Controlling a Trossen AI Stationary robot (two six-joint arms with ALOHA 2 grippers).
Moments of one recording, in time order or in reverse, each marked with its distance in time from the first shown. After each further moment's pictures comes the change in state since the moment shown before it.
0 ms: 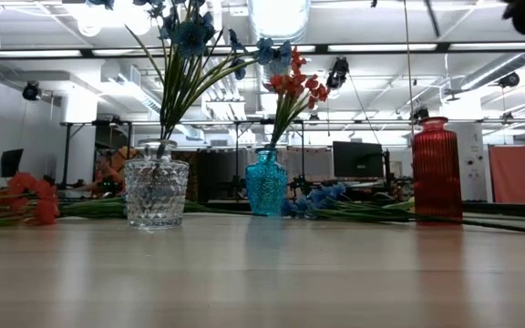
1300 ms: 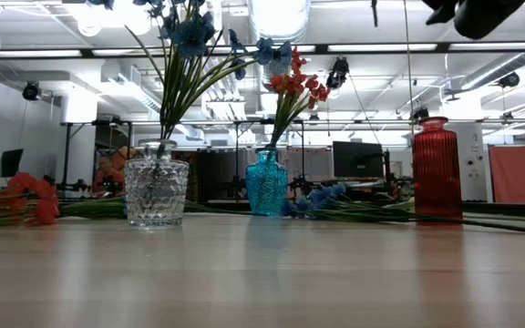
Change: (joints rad) left arm 0.366 0.335 0.302 0.020 0.487 -0.114; right arm -0.282 0.196 0.213 0.143 -0.396 0.260
